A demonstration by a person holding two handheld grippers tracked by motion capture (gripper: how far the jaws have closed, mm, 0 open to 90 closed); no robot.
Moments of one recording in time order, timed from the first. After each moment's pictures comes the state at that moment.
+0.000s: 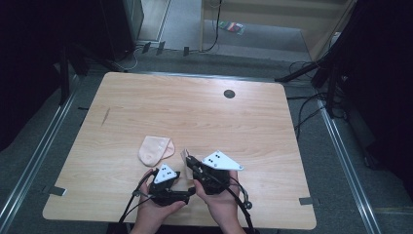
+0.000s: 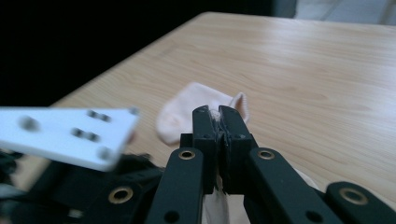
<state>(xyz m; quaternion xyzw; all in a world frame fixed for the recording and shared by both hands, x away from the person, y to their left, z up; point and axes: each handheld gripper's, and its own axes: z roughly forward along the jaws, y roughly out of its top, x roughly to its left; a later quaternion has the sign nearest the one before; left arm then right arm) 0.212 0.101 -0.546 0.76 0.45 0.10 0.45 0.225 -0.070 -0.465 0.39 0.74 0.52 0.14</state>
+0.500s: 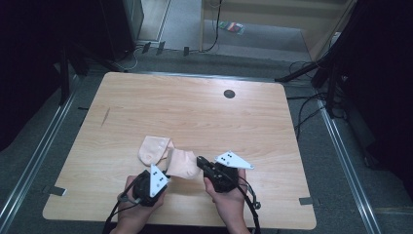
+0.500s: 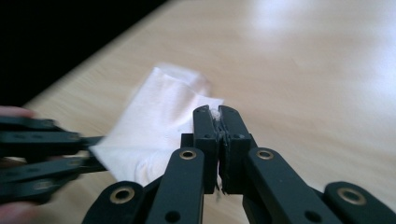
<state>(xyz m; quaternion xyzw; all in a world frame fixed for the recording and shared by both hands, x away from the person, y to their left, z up) 0.198 0.121 -0.531 0.82 0.36 0.28 0.35 0.238 -0.096 -0.489 0.44 0.72 0.52 0.12</state>
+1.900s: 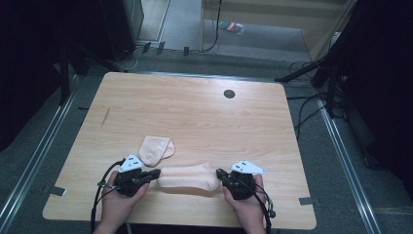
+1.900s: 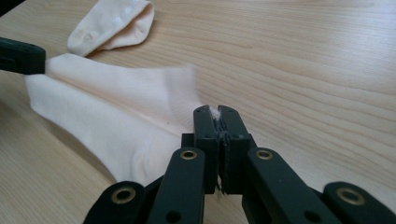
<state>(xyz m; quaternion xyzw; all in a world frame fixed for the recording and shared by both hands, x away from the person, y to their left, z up) 0.220 0.191 -0.521 0.78 0.46 0.10 0.41 0.232 -0.144 -0.514 0.46 0.77 0.42 0.13</state>
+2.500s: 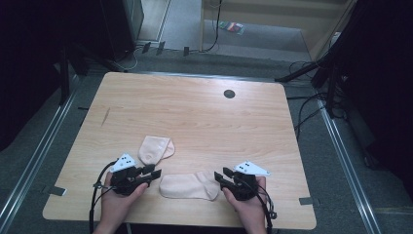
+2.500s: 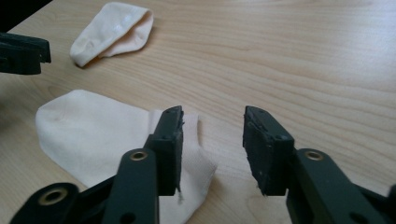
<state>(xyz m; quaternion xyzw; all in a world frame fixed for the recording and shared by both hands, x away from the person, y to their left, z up) 0.222 0.203 -0.528 0.73 0.48 0.10 0.47 0.233 -0.152 -0.521 0.47 0.75 0.45 0.12</state>
